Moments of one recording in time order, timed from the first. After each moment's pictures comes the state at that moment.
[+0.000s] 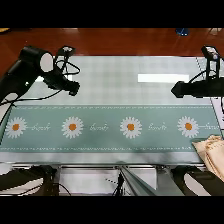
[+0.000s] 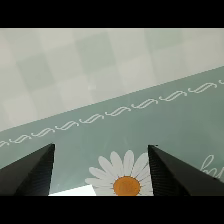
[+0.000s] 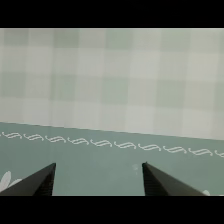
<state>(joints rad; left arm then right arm) -0.36 -1.38 1.36 1.66 -1.31 -1.60 0.00 -0.98 1.01 -1.40 1.06 1.51</state>
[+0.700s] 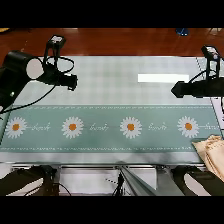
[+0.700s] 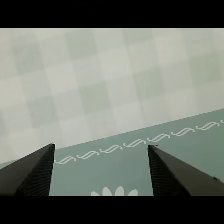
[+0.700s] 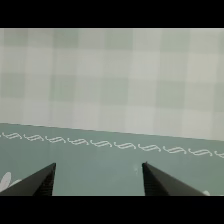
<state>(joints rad) -0.35 -1.23 1.25 1.66 -1.09 -1.67 0.00 -0.98 1.01 -1.40 1.06 1.51</state>
